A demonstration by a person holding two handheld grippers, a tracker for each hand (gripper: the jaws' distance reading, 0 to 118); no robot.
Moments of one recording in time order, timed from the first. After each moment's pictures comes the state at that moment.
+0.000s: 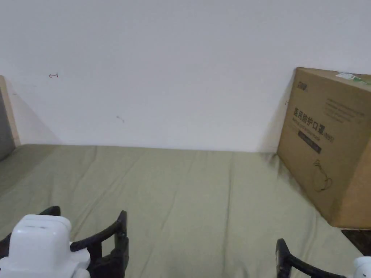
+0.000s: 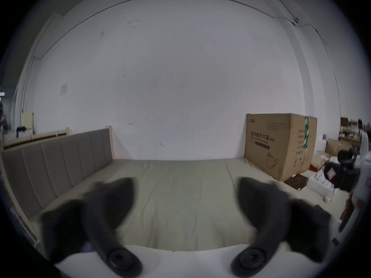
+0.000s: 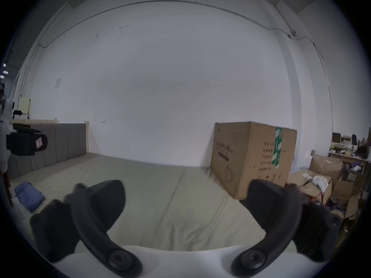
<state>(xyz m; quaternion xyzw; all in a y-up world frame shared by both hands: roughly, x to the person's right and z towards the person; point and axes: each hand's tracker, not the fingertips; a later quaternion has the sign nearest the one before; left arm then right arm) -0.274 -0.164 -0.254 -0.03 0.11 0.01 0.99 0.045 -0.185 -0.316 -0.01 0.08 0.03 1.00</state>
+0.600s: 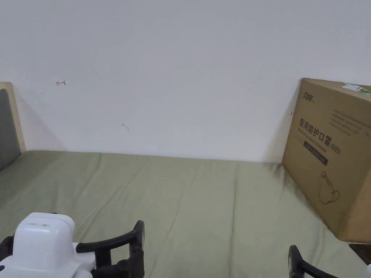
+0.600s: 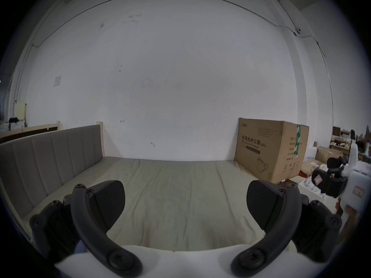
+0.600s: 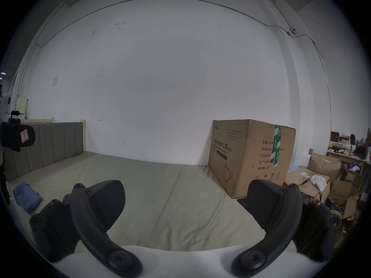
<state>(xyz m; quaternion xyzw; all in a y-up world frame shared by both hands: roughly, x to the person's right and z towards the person) -0.285 -0.149 -0.261 -0.03 0.07 0.03 1.00 0.042 -0.174 -0.328 -0.01 0.07 0.05 1.00</state>
